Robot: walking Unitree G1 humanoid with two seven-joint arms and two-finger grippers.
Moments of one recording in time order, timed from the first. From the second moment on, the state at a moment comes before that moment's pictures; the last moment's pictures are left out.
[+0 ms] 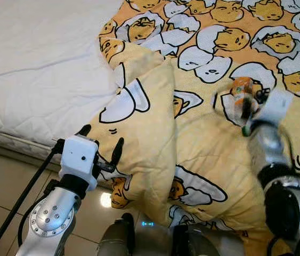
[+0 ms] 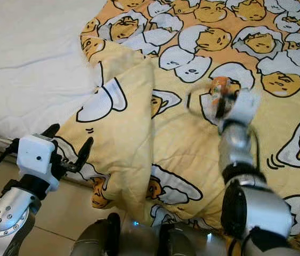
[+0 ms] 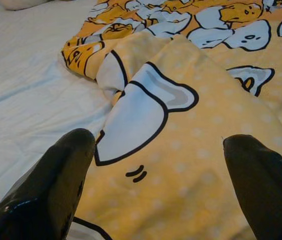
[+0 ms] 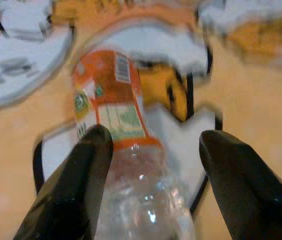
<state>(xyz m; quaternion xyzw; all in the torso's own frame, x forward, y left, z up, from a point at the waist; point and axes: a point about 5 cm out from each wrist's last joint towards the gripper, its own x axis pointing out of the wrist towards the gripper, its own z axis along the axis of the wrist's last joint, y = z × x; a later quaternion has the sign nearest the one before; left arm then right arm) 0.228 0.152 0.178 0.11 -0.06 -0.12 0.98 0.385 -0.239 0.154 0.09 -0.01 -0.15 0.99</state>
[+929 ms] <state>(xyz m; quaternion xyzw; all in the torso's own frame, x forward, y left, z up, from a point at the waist) 0.218 0.074 0.195 0.10 -0.08 -0.43 0.89 0.387 -0.228 0.142 0.12 0.05 -0.11 0.99</state>
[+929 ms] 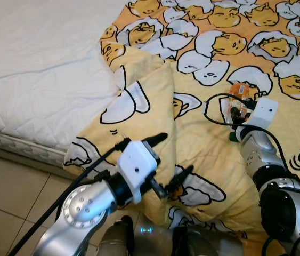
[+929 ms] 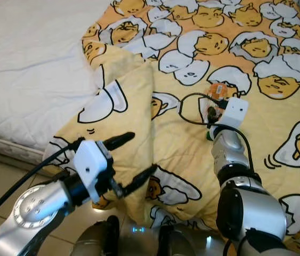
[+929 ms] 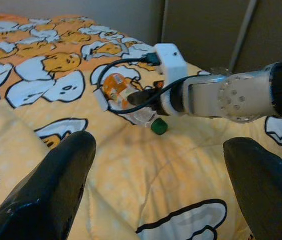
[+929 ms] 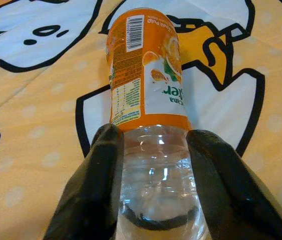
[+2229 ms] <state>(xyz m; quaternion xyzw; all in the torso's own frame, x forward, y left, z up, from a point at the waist) 0.243 0.082 0.184 0.14 -0.11 -0.42 0.89 0.390 -0.218 0.148 0.09 0.03 -0.12 0.99</state>
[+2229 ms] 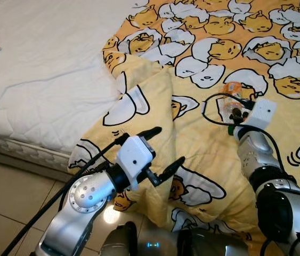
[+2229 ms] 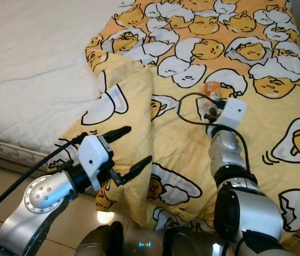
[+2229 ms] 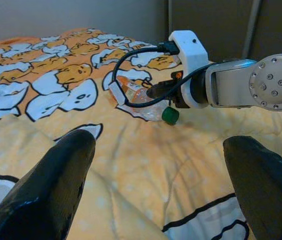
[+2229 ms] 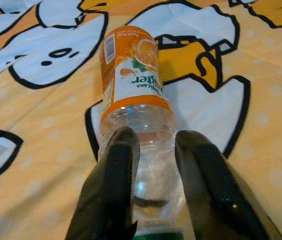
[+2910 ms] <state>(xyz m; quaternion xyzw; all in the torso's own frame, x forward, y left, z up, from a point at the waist) 0.243 0.081 0.183 0.14 -0.11 -0.40 0.90 0.399 -0.216 0.178 0.03 -0.02 -0.14 0.99</state>
